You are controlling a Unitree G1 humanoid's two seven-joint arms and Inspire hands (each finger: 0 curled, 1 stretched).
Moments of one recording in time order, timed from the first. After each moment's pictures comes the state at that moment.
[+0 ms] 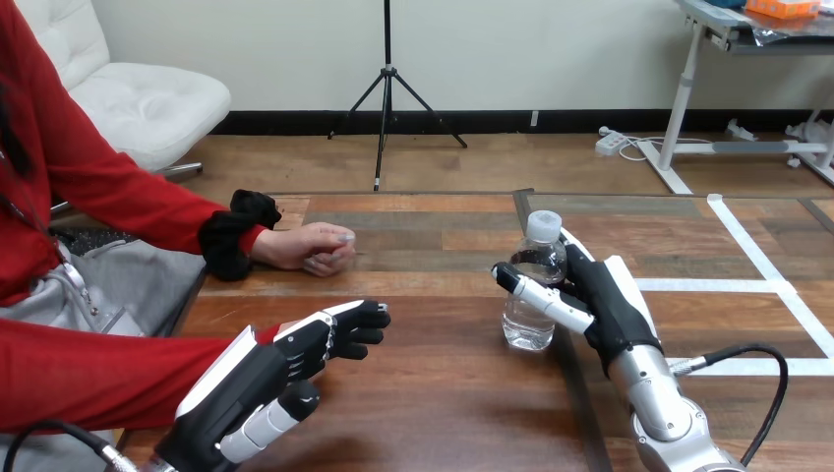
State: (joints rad) left arm -0.01 0.34 -0.01 0.67 -0.21 -0.96 -0.69; right arm -0.59 -0.19 0.05 1.30 -0.21 -0.53 -0.12
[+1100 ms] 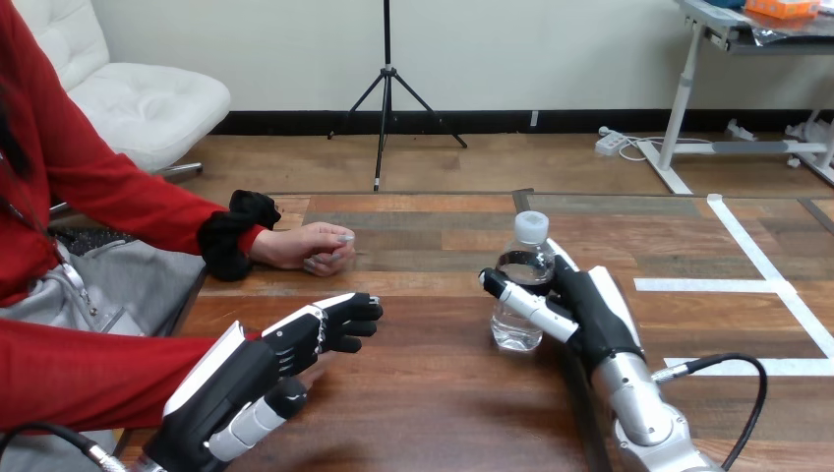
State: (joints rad) left arm 0.02 0.34 0.01 0.59 -0.24 -0.93 -0.71; right arm -0.59 -0.15 0.04 1.31 -0.22 -0.50 -0.12
